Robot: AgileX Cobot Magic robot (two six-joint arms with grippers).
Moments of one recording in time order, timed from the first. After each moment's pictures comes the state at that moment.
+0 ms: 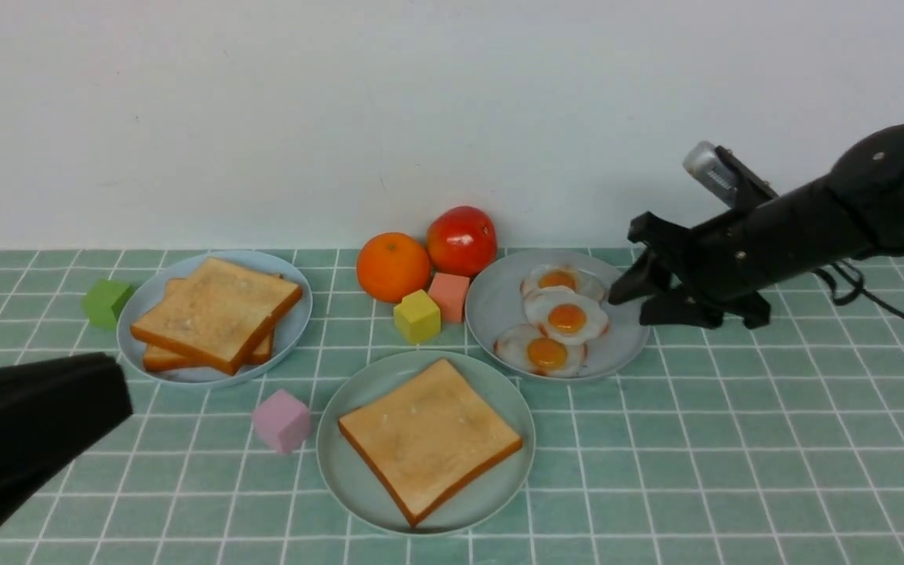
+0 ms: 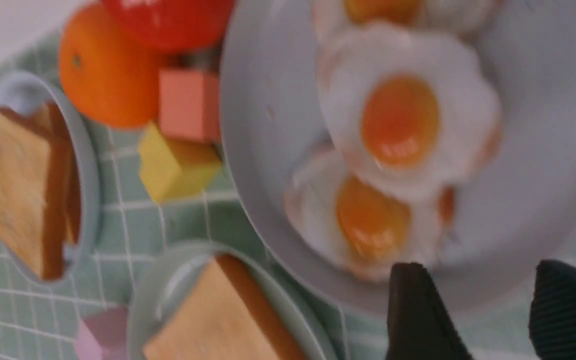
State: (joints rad) right arm 0.09 2.02 -1.47 0.89 0.70 -0.22; left arm -0.84 0.46 -0.63 0.18 0.33 -0.31
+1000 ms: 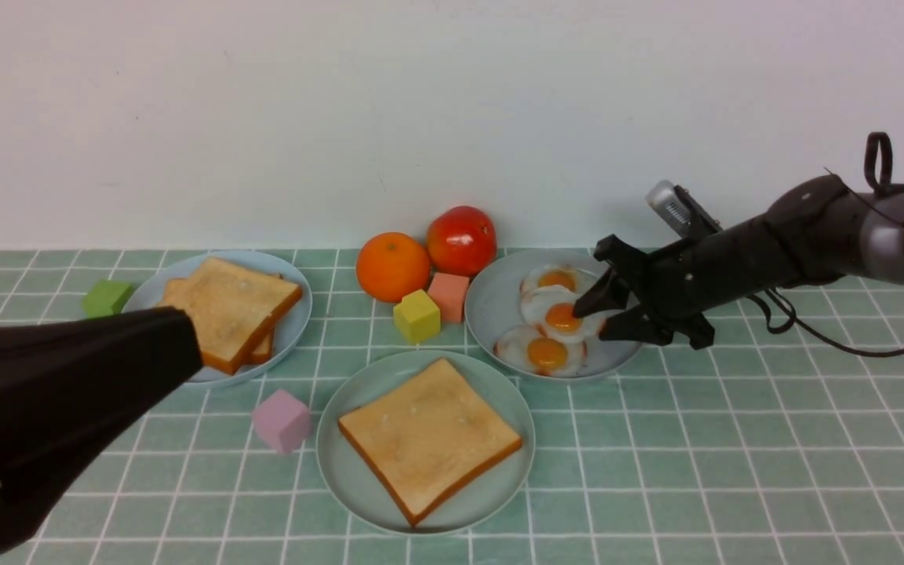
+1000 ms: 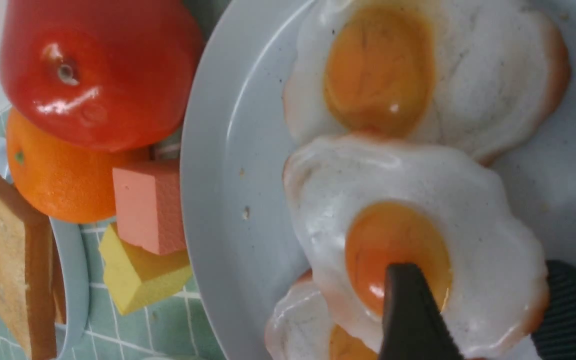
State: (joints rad) right arm 0.09 2.27 -1.63 1.02 0.70 -0.27; left arm -0.84 0.53 -0.63 0.15 0.19 -0.32
